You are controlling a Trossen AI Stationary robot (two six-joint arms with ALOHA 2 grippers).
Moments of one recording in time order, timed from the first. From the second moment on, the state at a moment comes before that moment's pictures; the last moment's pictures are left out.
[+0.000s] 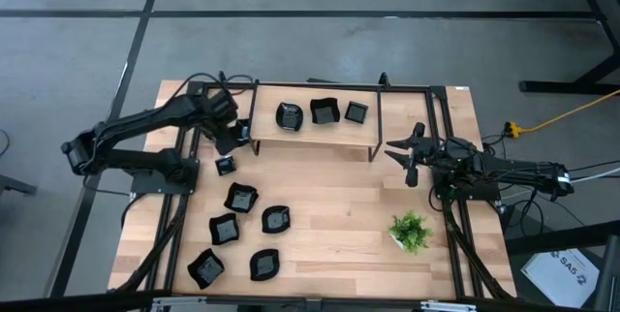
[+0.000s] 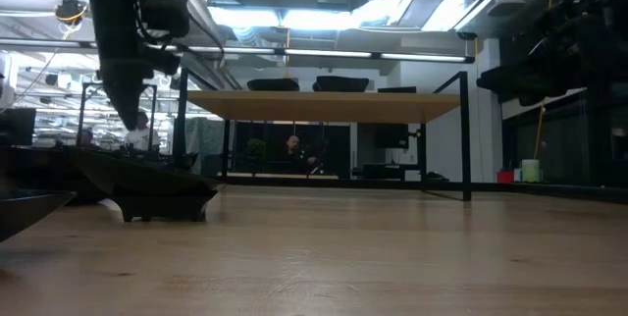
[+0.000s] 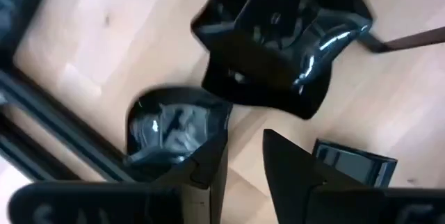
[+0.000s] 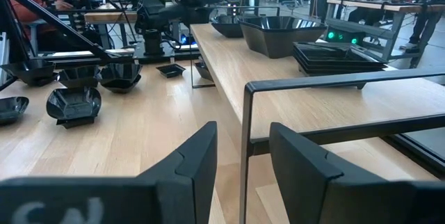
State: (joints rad) left arm 0.63 1.06 0.74 -0.99 -0.15 -0.01; right arm -0.14 0.14 0.01 0.04 0.14 0.00
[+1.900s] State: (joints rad) left arm 0.37 1.03 0.55 -0.66 -0.14 -0.25; right arm -0.14 0.14 0.01 0.04 0.14 0.00
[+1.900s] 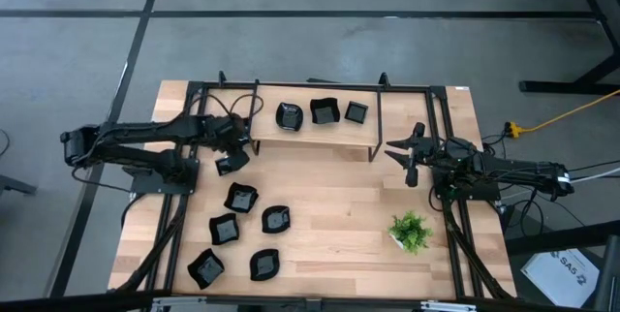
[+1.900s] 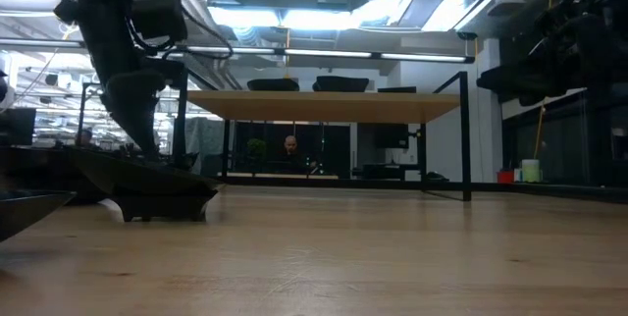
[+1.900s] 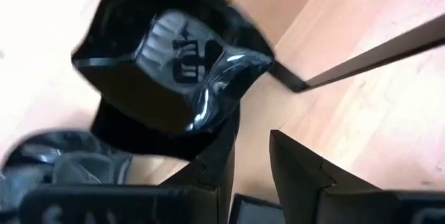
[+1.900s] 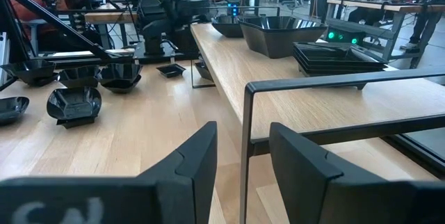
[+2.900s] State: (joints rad) left arm 0.31 1.07 0.55 -0.64 -0.22 -0.27; right arm -0.14 0.14 0.01 0.04 0.14 0.00
